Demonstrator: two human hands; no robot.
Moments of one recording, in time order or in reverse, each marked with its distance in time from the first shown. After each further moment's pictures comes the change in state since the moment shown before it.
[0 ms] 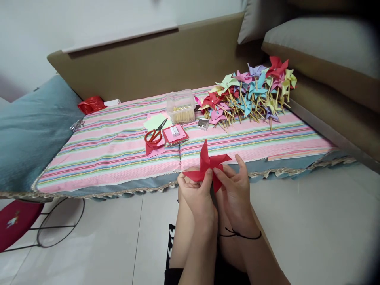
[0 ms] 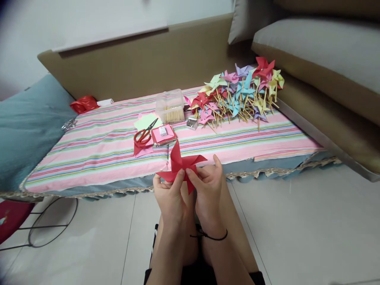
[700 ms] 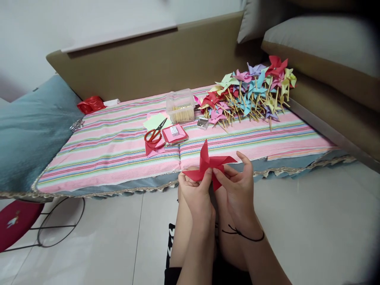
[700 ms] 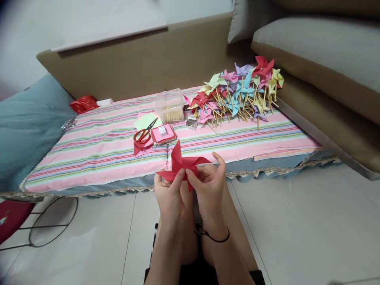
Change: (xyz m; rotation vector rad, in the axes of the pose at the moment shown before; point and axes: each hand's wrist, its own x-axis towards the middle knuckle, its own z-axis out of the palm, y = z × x) left_hand 0.002 0.003 0.002 -0.008 -0.024 -0.060; right_hand 0.003 -0.007 -0.002 -0.188 -0.018 -0.103
